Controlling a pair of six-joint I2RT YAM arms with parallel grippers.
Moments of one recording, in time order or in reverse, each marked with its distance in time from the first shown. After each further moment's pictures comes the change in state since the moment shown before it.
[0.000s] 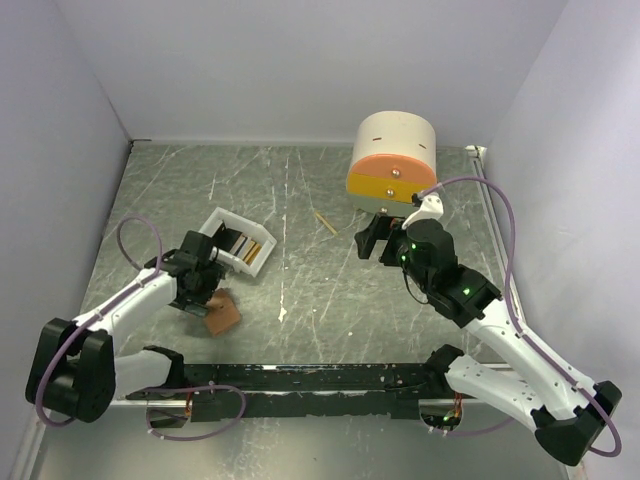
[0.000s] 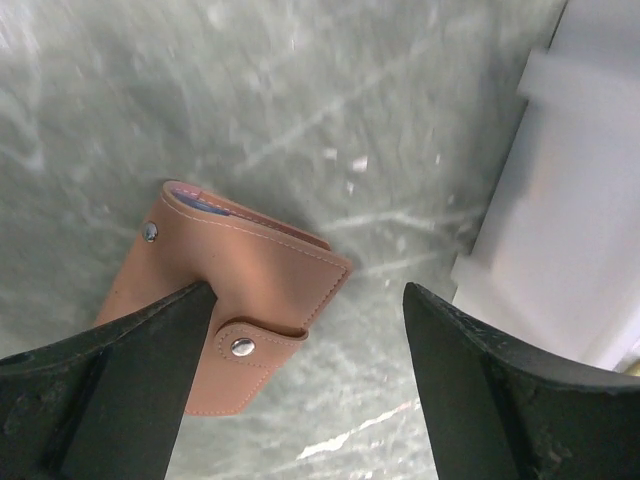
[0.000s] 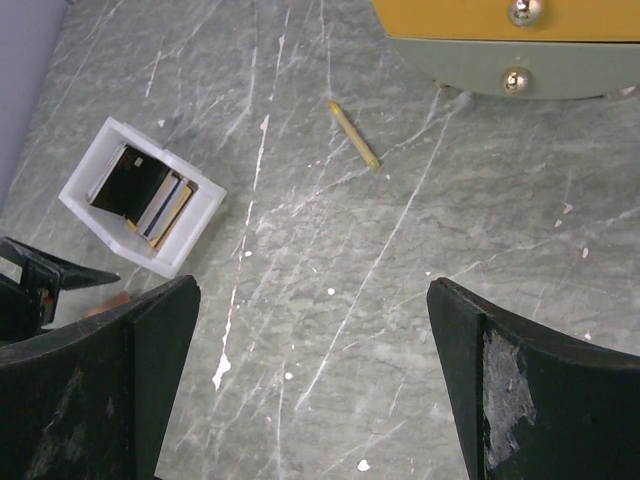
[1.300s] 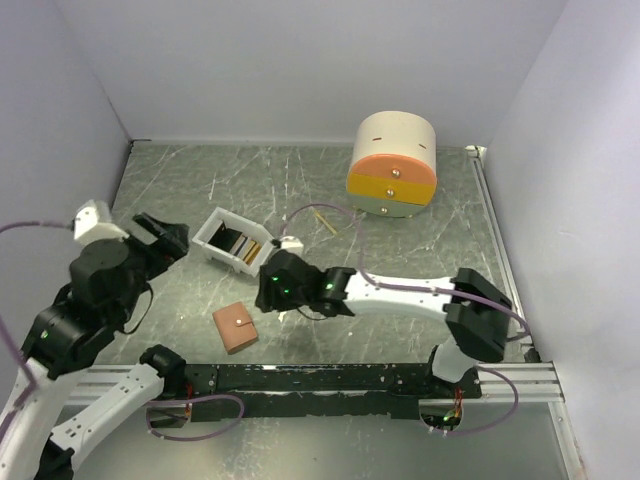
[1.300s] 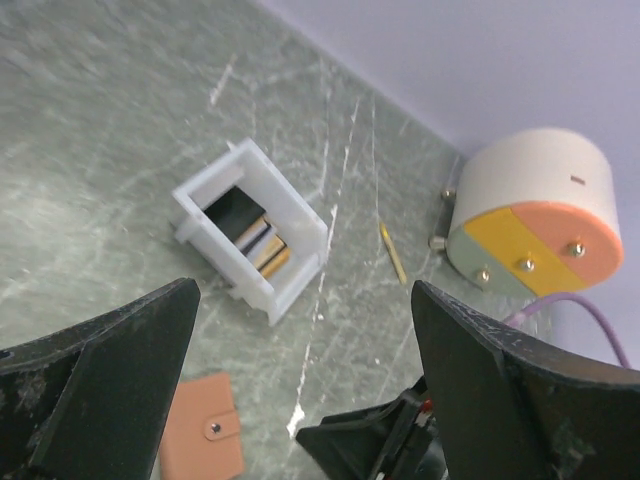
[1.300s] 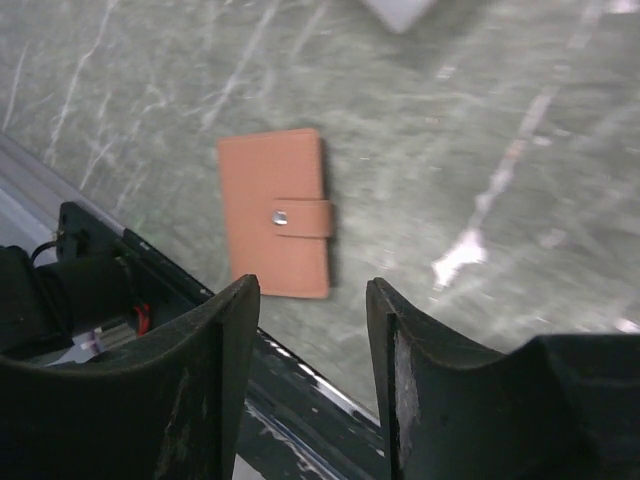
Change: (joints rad) left arm -0.264 -0.591 0.493 -0.181 -0.284 0.687; right arm 0.468 0.733 0.159 0.221 -0.182 0.311
